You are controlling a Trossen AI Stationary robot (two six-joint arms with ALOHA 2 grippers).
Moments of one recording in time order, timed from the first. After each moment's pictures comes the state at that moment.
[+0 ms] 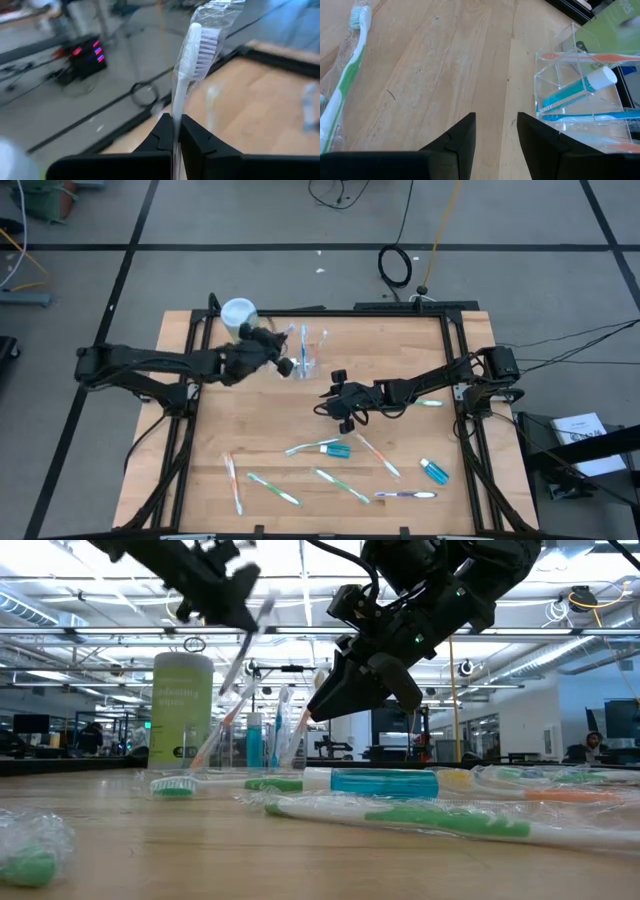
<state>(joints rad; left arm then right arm) 0.10 1.19 0.80 0.02 -0.68 -0.17 0.07 1.76 0.93 0.23 0.20 -0.40</state>
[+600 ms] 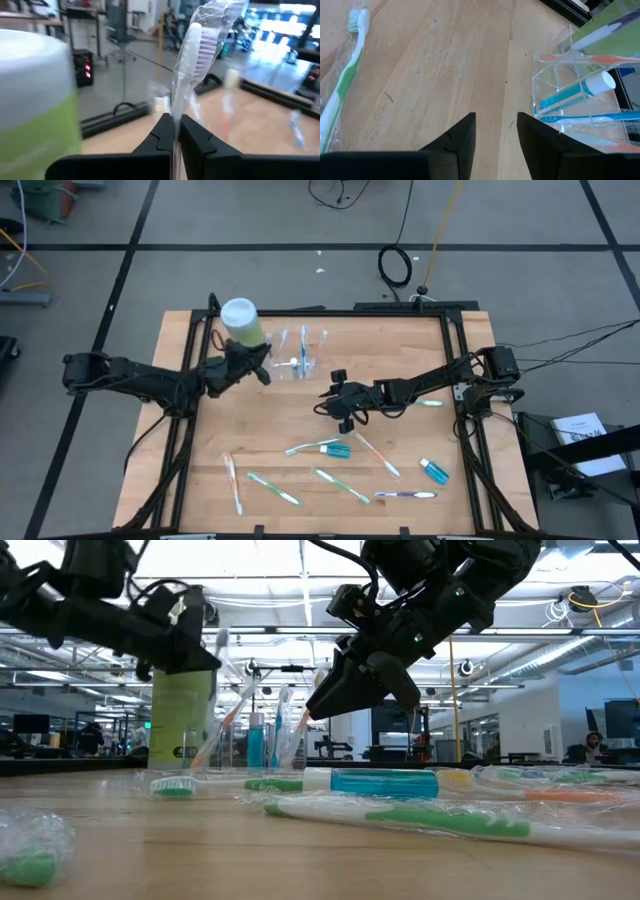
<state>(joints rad) 0.14 1.06 0.20 0.80 -0.63 -0.18 0.07 1.76 0.93 0.24 0.20 -0.40</state>
